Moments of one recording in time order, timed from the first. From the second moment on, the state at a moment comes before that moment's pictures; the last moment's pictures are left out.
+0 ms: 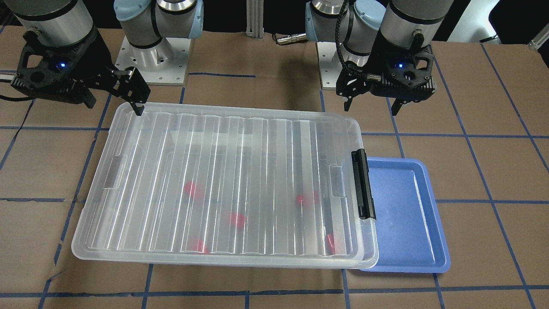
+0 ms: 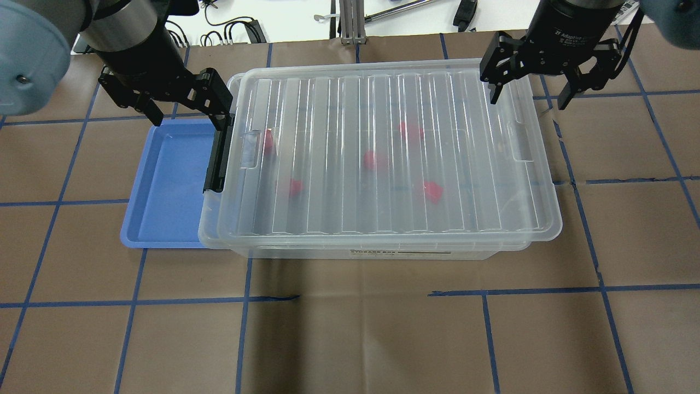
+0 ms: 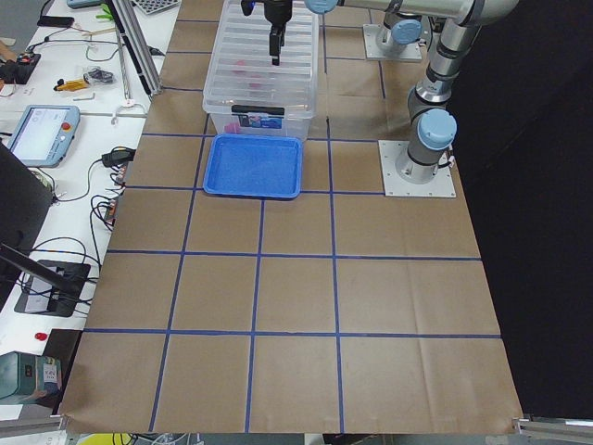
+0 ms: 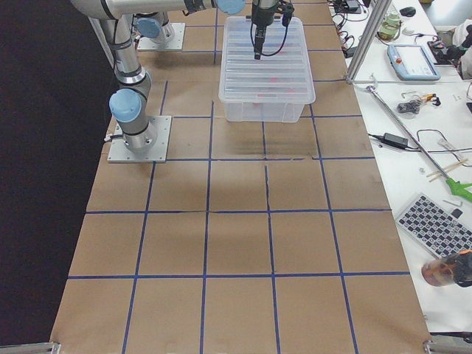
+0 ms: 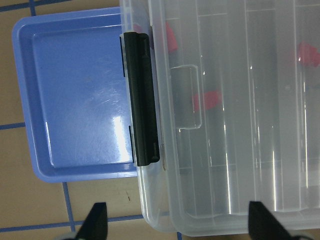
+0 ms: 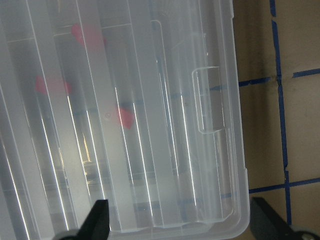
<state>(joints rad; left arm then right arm) -1.61 -1.59 -1.50 -1.60 1.60 0.08 1.56 -1.52 1.44 -1.48 -1.57 0.15</state>
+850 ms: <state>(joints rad) -1.61 -1.59 -1.50 -1.60 1.60 0.08 1.55 -1.50 1.44 -1.49 -1.57 0.12</state>
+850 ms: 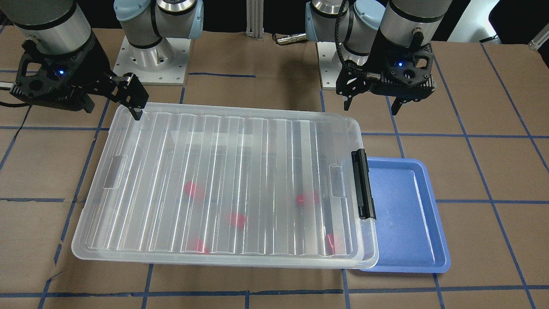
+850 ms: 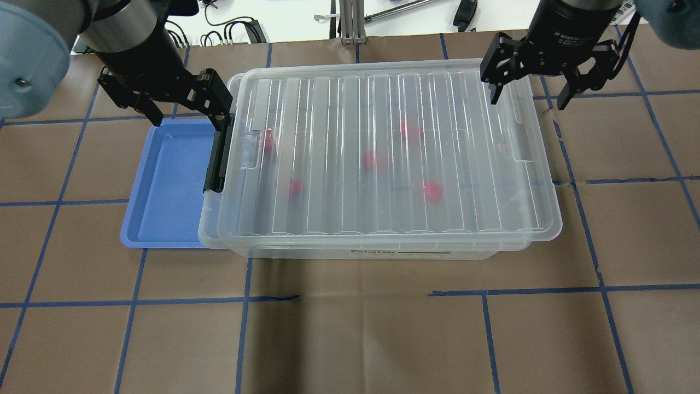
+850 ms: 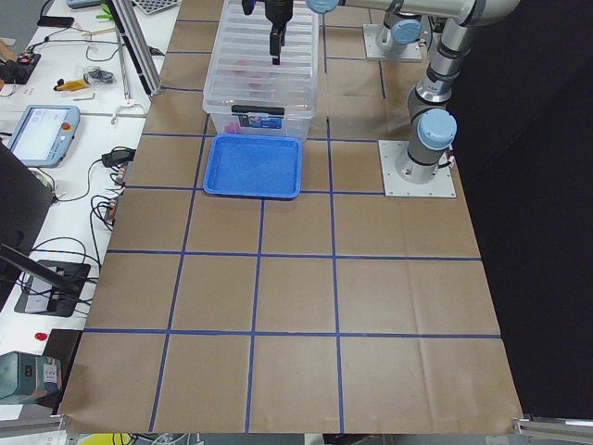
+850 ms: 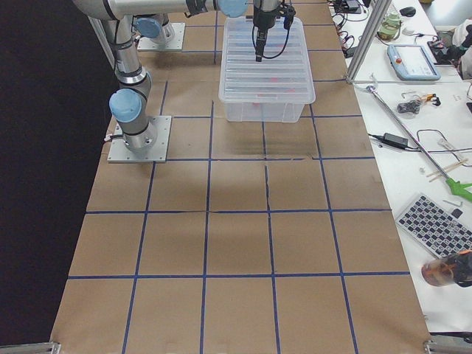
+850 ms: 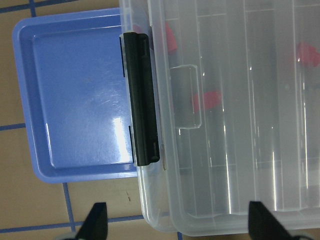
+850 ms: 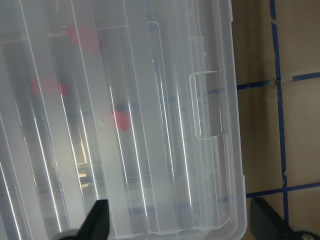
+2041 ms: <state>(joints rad) -1.61 -1.59 -1.51 -1.60 1.58 0.09 1.39 -1.39 1.59 -1.68 -1.58 -0.08</state>
